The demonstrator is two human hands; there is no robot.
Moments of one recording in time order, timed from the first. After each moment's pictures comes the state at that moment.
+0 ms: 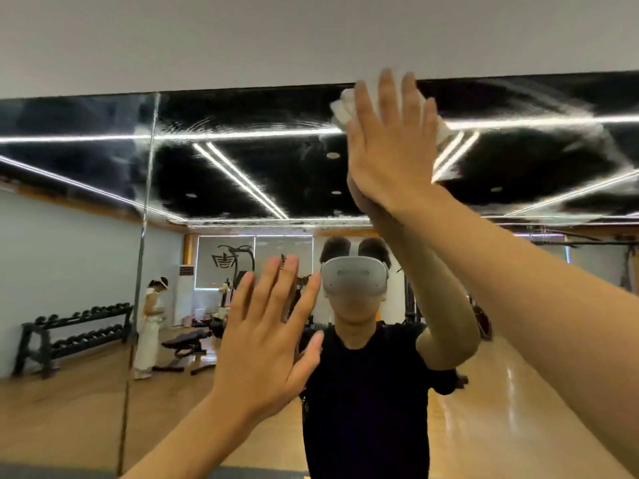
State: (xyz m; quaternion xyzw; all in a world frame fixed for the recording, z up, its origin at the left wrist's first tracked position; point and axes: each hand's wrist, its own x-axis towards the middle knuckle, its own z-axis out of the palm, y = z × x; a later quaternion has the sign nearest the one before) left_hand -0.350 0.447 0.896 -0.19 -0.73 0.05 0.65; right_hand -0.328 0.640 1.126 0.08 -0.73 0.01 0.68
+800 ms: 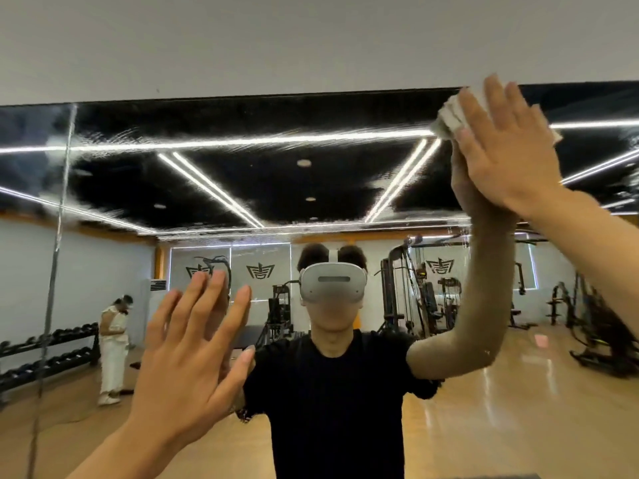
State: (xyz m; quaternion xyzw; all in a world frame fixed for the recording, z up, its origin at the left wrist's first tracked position) left_hand -0.348 0.448 0.898 -0.18 -0.73 0.05 0.66; right_hand -0.297 0.863 1.119 0.02 -0.76 -0.01 0.65
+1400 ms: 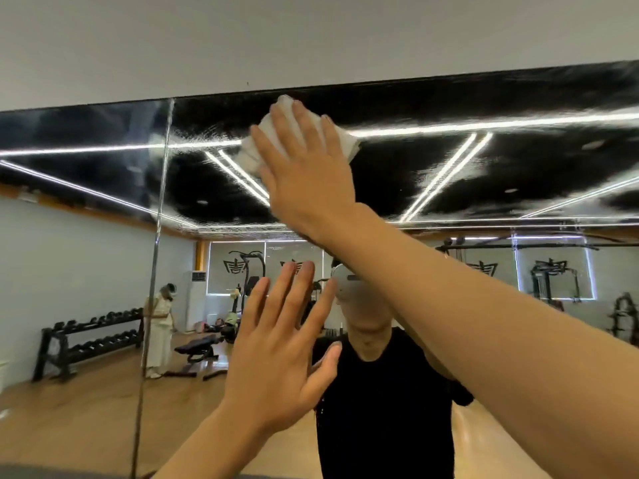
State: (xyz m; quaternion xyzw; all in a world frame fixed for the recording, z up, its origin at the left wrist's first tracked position) left_hand -0.347 0.443 0.898 -0.20 -0.73 0.04 0.65; right_hand -0.336 0.539 1.102 0.21 -0.73 -0.11 0.64
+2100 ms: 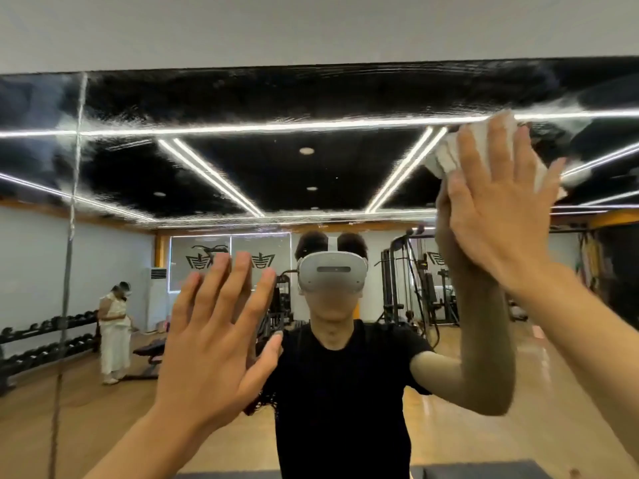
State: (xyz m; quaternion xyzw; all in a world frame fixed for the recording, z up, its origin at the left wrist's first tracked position) left_hand -0.350 0.451 0.898 -0.19 -0.72 0.05 0.67; right_hand -0.312 0.795 1.036 -0.02 -0.75 0.03 0.66
